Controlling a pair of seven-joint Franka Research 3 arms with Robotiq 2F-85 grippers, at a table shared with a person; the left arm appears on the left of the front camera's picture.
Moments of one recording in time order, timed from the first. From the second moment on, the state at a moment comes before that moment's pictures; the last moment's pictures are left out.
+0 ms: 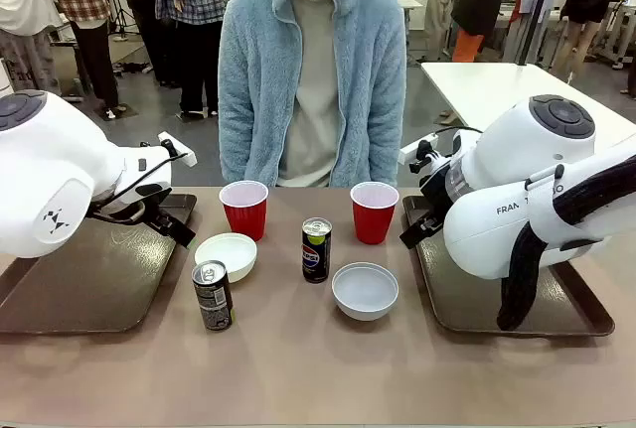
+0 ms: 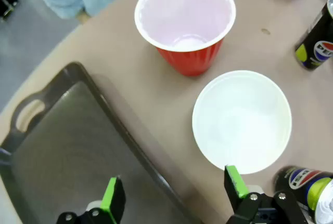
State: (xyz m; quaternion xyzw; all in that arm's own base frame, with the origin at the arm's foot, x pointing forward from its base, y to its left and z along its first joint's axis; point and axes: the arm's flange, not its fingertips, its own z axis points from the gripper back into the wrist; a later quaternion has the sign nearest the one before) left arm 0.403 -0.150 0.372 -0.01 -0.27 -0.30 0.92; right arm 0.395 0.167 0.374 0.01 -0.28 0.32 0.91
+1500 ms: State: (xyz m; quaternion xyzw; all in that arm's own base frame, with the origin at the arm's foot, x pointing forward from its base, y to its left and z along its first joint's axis) left arm 0.381 -0.148 0.442 -0.01 -0.28 -0.30 0.91; right arm 0.368 0.178 0.441 -0.02 -0.30 0.33 0.90
